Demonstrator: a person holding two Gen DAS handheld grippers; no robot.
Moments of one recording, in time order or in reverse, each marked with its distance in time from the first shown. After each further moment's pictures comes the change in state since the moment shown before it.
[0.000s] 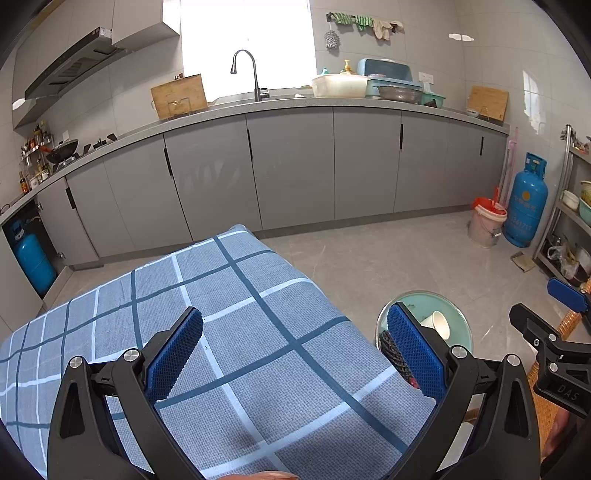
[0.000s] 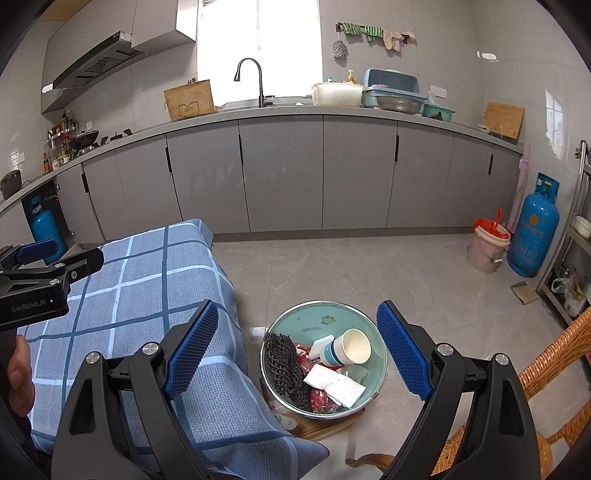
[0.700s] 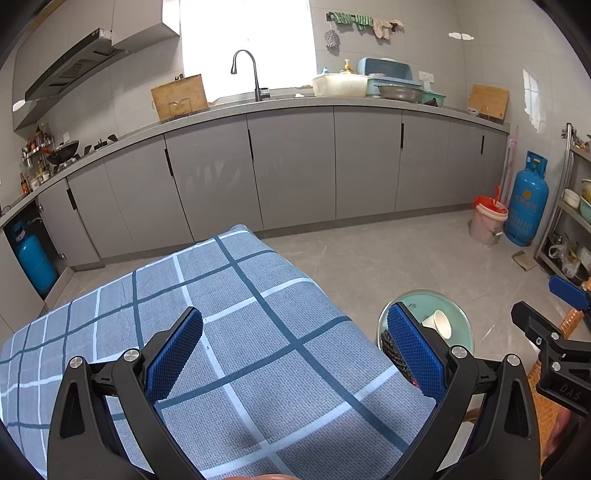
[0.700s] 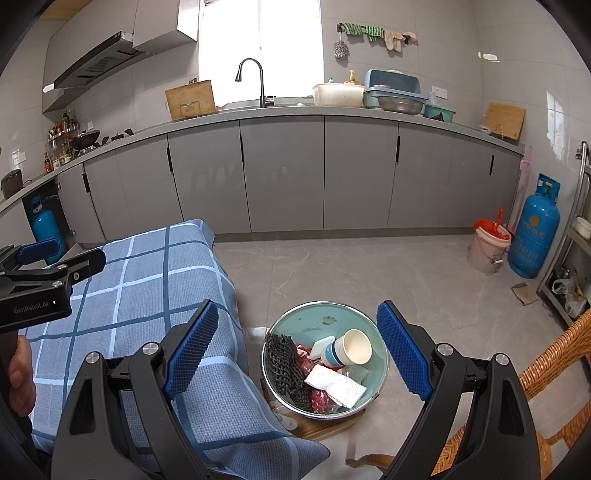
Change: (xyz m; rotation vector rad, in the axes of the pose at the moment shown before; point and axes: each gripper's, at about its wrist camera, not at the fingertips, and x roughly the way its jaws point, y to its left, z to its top) left arm 0.000 0.002 -0.003 0.004 0.000 0.005; right arm 0.002 0.000 -0.003 -0.006 -0.004 0.001
